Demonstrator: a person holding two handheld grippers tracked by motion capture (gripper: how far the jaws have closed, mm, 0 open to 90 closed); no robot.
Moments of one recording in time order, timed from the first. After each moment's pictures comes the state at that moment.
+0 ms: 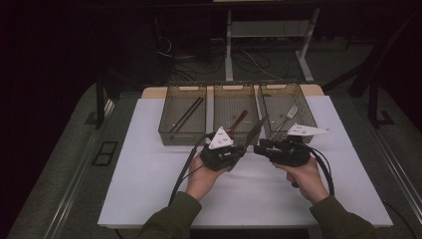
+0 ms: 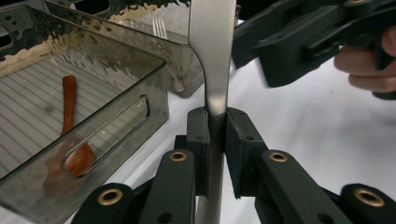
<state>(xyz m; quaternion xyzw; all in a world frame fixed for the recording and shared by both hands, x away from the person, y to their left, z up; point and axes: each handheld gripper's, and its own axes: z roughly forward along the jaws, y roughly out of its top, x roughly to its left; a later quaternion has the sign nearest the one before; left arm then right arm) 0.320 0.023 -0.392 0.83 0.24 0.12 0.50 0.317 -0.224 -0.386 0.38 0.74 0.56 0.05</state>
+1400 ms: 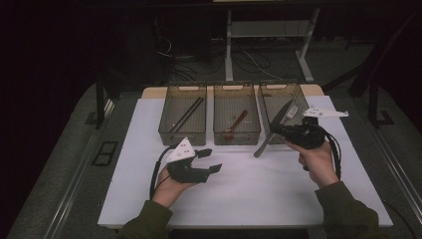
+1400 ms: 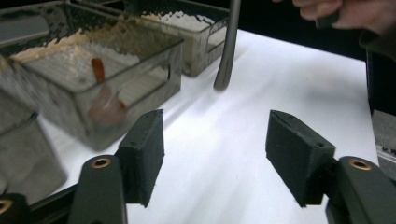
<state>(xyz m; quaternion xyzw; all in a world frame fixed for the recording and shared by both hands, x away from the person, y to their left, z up) 0.292 0.119 -0.404 0.80 0.23 0.10 0.54 0.343 -0.260 -0.355 0.40 0.72 0.56 0.09</state>
